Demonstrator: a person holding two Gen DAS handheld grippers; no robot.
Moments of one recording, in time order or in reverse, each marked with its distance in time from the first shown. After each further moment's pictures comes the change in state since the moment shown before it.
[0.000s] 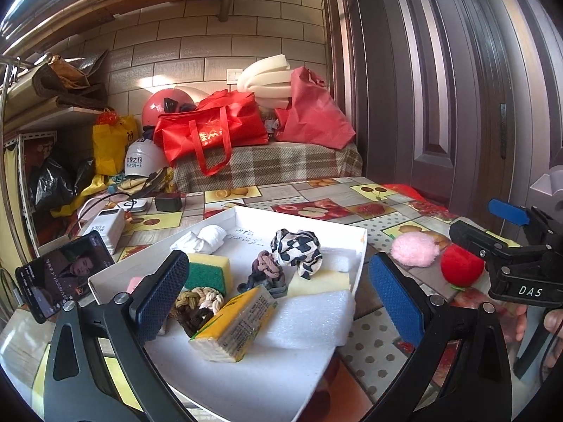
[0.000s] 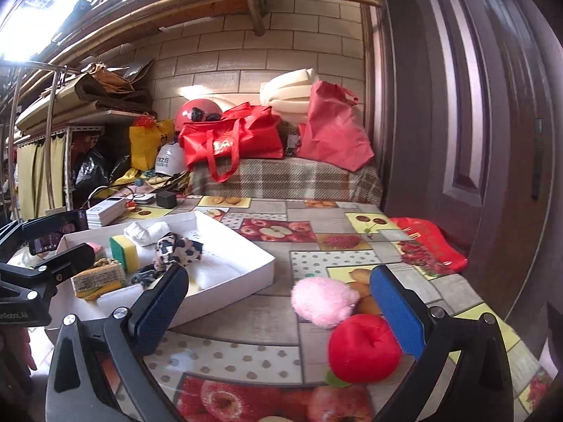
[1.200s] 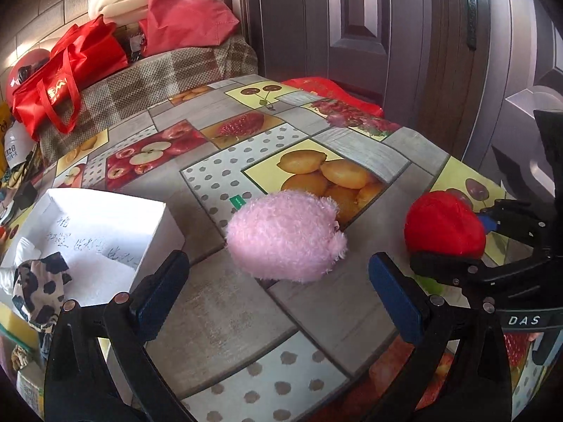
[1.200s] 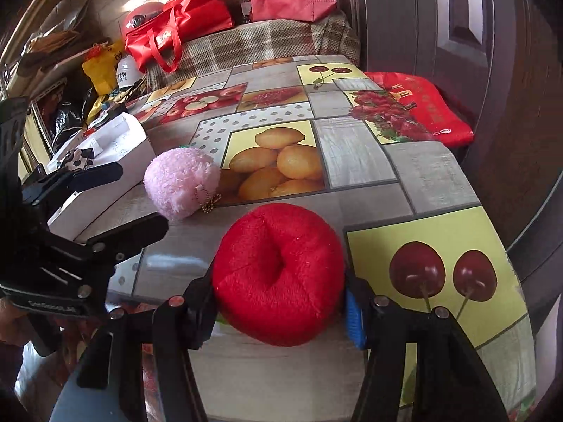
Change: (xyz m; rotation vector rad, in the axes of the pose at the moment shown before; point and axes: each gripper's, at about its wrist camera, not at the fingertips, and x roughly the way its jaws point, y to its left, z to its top) left arm 0.174 -0.183 0.008 0.221 0.468 -0.249; right arm 0.075 -0.140 -0.048 0.150 0.596 0.147
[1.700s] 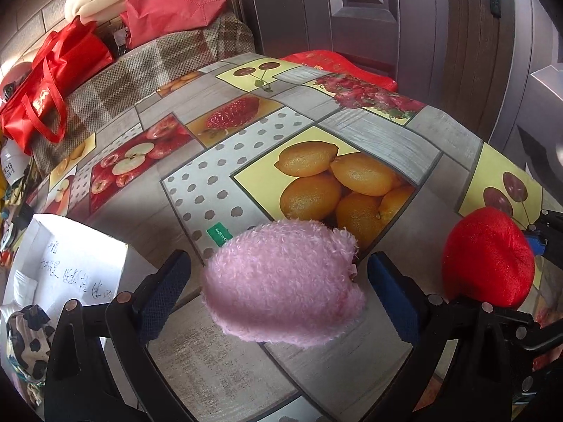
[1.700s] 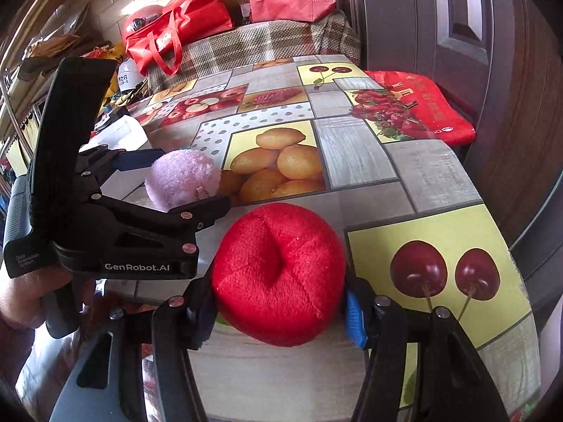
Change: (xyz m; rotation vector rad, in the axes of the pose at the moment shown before) left arm 0.047 -0.007 0.023 0.056 0.105 0.041; right arm 0.001 0.000 0.001 0.009 -0.002 0.014
